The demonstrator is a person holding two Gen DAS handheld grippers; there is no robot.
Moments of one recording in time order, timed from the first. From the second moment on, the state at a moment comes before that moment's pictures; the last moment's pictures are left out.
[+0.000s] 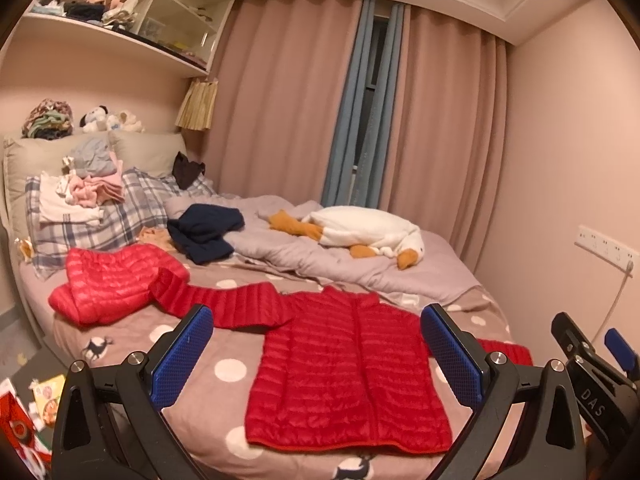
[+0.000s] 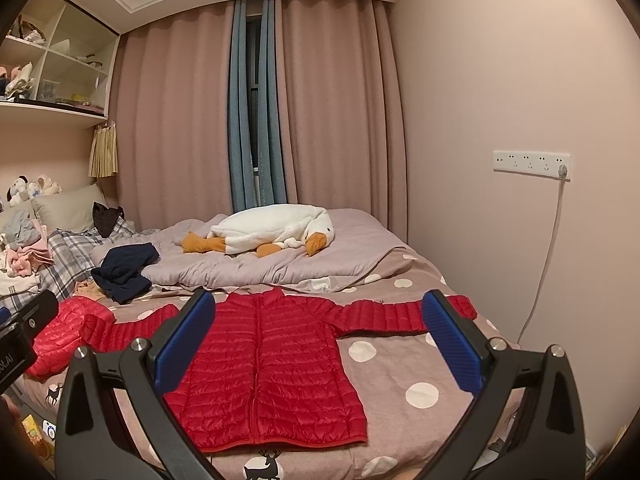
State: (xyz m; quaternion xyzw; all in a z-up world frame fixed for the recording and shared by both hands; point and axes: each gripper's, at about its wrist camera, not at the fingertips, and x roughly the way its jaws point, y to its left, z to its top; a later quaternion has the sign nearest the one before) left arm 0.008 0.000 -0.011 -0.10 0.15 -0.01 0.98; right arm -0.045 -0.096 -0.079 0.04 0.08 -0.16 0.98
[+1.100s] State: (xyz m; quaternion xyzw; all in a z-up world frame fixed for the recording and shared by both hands) left arm 0.008 -0.001 -0.008 -0.09 0.14 -0.01 0.99; right arm -0.050 -0.097 -0.078 0.04 0.09 -0.16 0.98
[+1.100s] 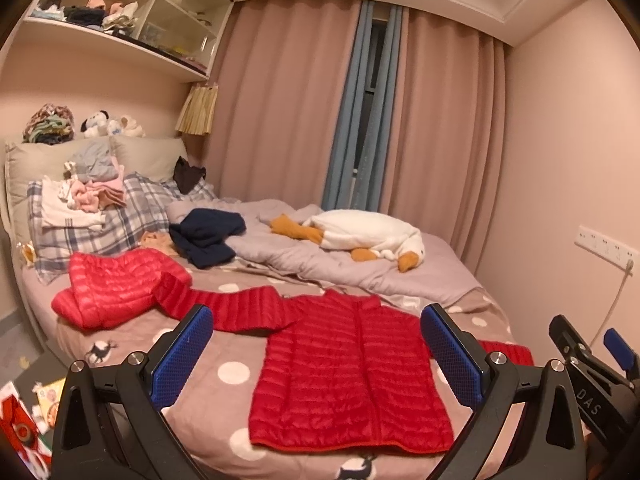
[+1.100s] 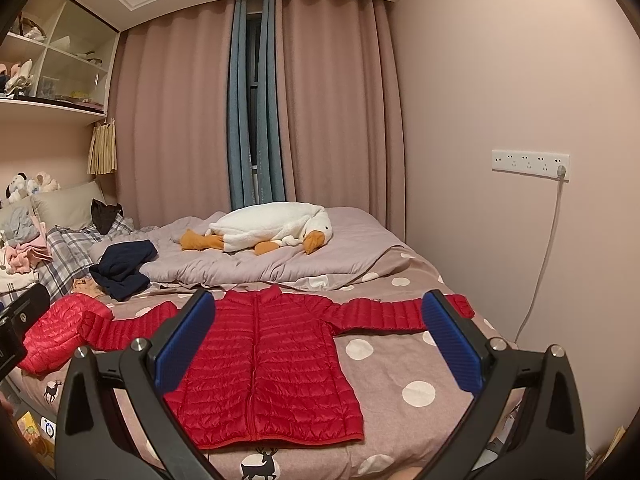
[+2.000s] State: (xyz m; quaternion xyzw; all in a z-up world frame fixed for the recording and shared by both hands) left arm 0.113 0.010 -0.035 -0.09 0.19 0.04 0.98; right arm 0.028 -0.126 -0.091 0.04 0.12 -0.20 0.97
